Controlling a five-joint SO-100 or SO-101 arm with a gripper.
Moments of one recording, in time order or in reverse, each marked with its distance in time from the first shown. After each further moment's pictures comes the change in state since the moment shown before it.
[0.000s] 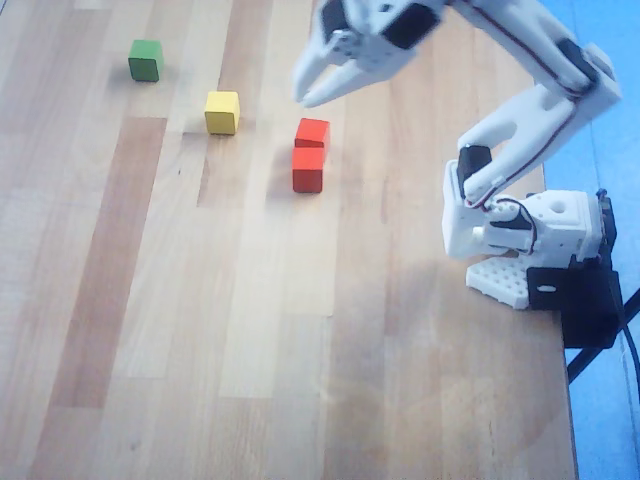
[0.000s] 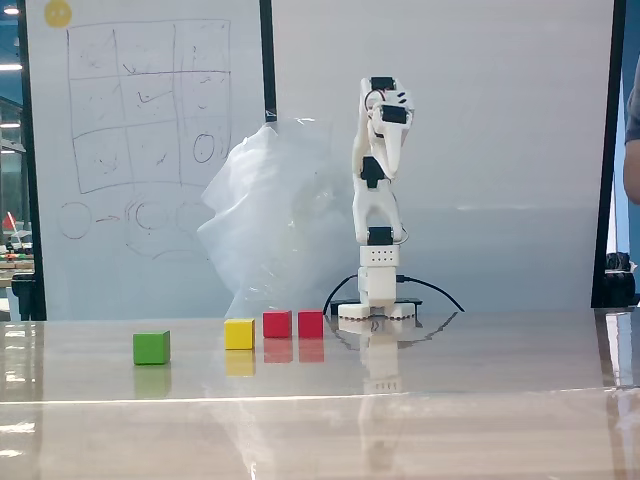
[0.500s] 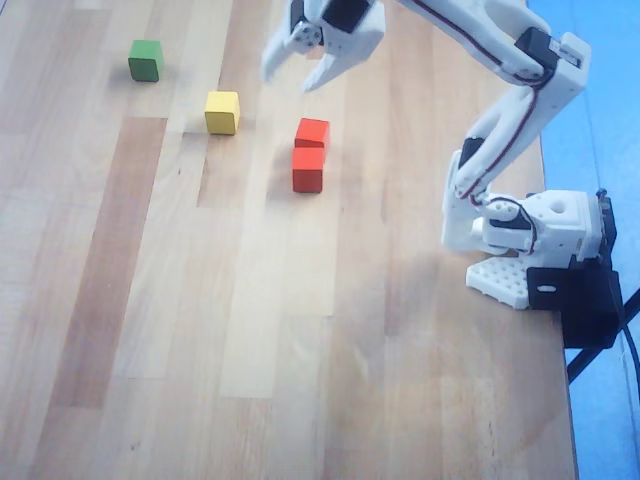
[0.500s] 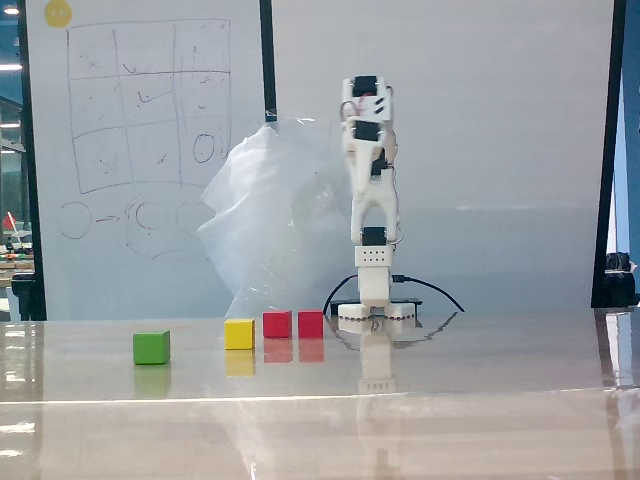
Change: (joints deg) arm 11.6 -19.5 -9.3 4.3 -5.3
